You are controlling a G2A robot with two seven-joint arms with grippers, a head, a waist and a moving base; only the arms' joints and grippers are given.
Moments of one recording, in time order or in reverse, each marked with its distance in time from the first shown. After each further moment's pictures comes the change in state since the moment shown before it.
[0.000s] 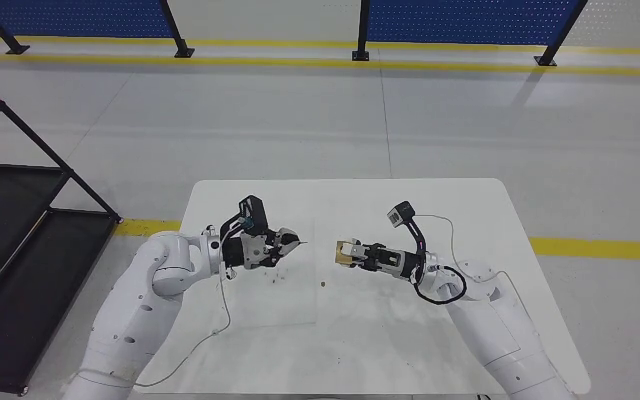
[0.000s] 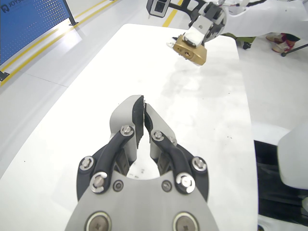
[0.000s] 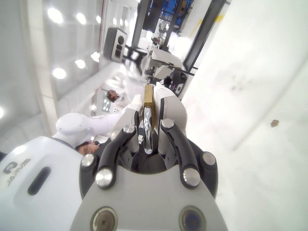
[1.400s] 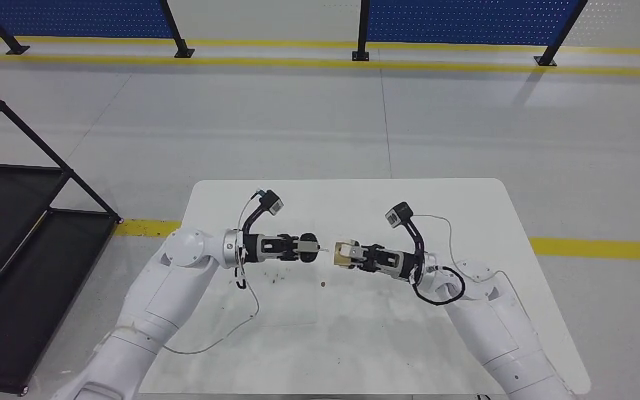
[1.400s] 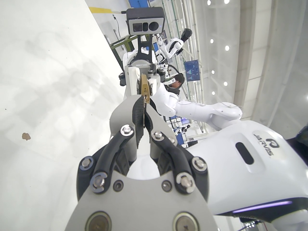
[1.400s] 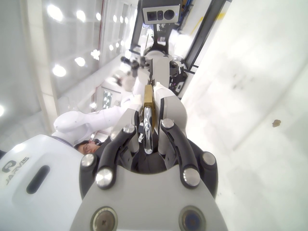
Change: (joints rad) left arm -0.217 -0.028 0.213 0.324 -1.366 0.589 -0.810; right arm 0.006 -0.003 -0.006 0.009 0.002 -0.008 0.008
